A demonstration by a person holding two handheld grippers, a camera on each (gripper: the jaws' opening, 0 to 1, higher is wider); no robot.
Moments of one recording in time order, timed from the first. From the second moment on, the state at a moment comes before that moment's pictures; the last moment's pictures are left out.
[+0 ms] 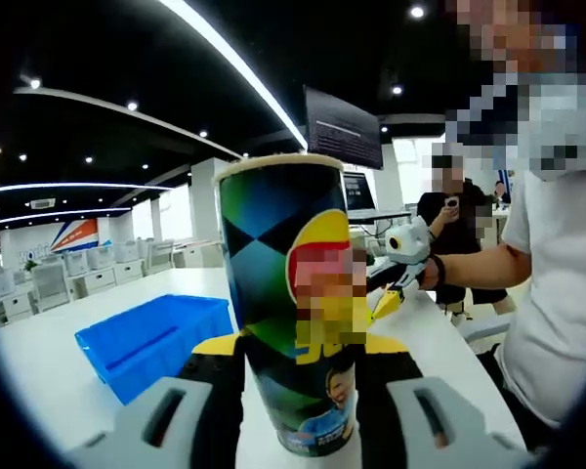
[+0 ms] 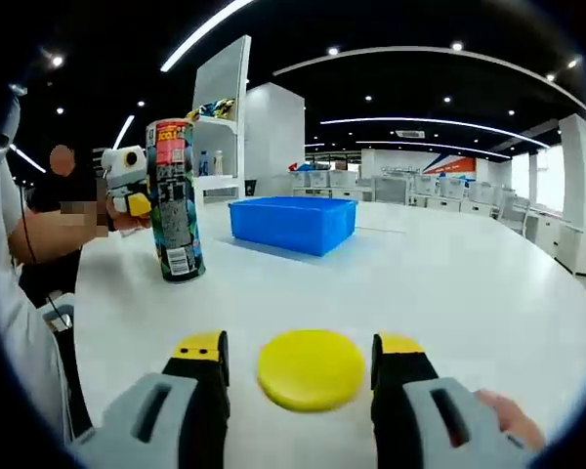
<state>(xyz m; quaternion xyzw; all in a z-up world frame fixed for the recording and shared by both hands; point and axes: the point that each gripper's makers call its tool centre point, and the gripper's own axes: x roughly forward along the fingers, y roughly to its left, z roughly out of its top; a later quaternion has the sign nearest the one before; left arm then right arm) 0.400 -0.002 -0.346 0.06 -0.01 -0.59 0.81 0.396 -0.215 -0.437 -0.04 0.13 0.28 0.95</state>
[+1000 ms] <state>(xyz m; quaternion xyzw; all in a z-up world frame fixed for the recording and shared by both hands) 0.401 -0.003 -0.348 0.08 -0.02 -0.59 0.81 0.401 -0.219 -0.455 -0.07 0.16 0.28 0.95</state>
